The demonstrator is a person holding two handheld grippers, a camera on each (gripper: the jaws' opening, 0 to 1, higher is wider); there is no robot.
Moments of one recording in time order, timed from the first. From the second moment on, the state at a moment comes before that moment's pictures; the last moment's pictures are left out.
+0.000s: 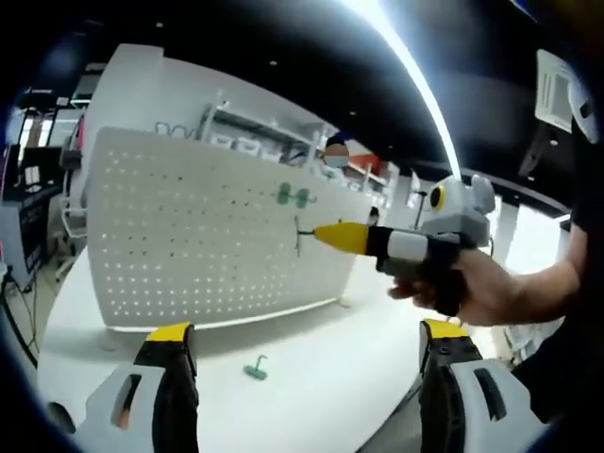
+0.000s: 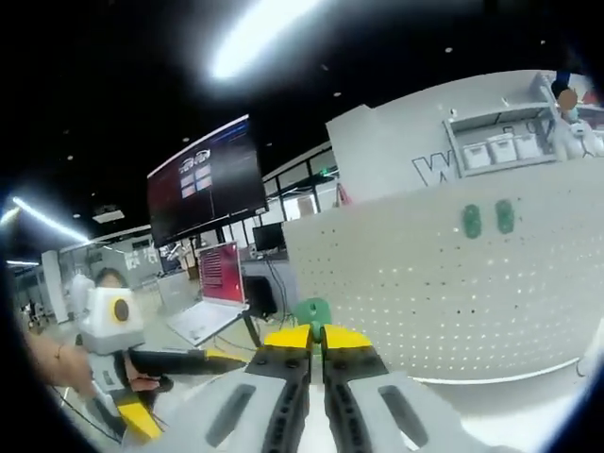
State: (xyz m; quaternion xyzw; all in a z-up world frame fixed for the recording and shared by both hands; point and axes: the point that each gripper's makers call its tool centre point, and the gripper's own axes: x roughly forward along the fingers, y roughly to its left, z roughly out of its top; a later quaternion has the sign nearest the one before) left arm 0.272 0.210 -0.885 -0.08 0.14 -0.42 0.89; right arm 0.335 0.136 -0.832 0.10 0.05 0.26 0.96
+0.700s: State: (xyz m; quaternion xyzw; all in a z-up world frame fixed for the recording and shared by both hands) left arm 0.288 0.222 -0.885 -0.08 0.14 -0.41 0.90; right arm 0.397 0.020 -0.813 0.10 -0.02 0.11 0.99
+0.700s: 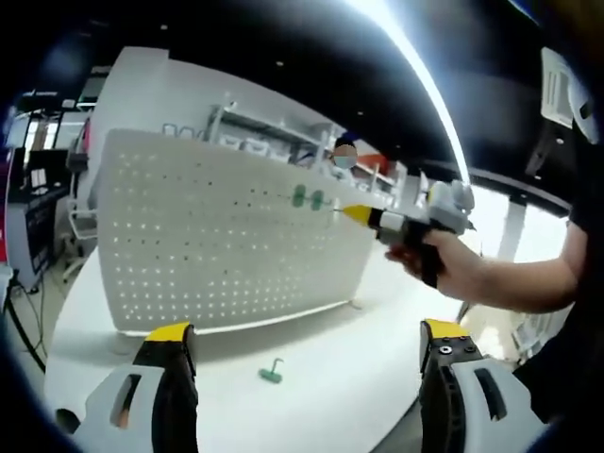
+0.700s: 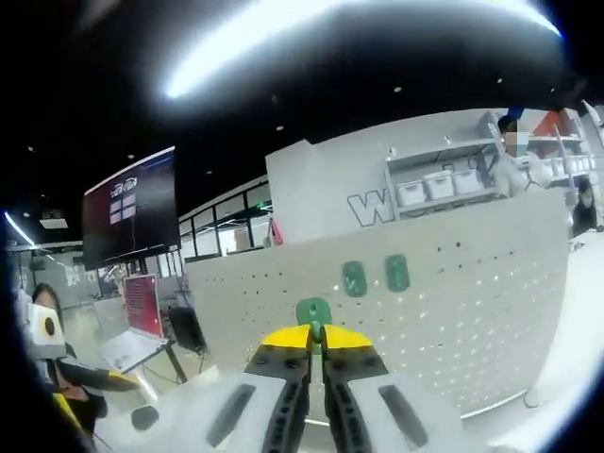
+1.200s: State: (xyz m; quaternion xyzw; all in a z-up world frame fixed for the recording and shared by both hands) left arm 0.299 0.223 -0.891 -0.07 0.15 -0.40 0.90; right arm 0.429 -0.041 -0.807 0.11 -0.04 0.04 0.99
